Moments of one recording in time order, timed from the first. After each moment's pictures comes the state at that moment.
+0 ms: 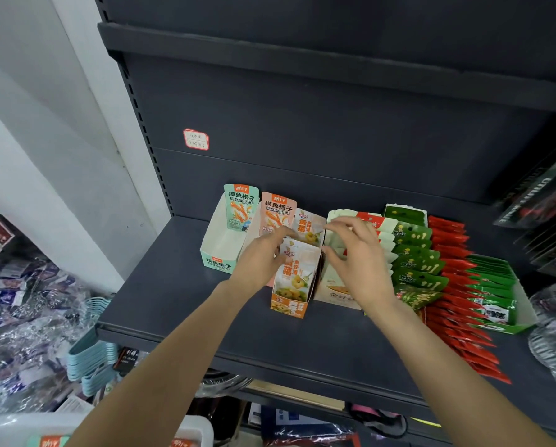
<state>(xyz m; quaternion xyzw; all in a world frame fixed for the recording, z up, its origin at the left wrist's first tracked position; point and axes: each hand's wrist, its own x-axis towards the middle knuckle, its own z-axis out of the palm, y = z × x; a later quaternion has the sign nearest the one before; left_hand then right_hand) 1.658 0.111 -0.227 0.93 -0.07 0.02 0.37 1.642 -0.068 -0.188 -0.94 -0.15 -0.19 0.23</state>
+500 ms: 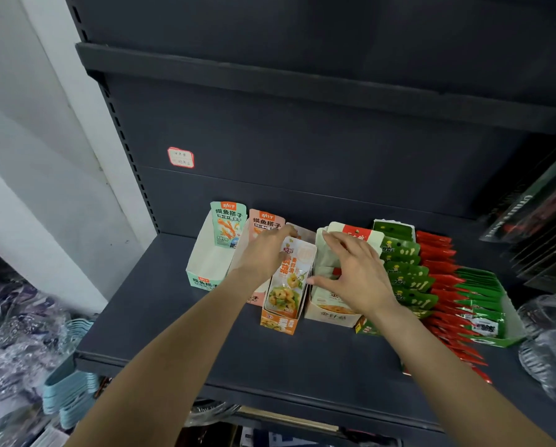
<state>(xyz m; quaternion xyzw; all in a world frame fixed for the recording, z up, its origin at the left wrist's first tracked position) 1.715 0.092 -0.224 0.96 -0.10 0.02 0.27 1.663 -0.089 -0.183 -0.98 -0.15 -0.06 0.11</state>
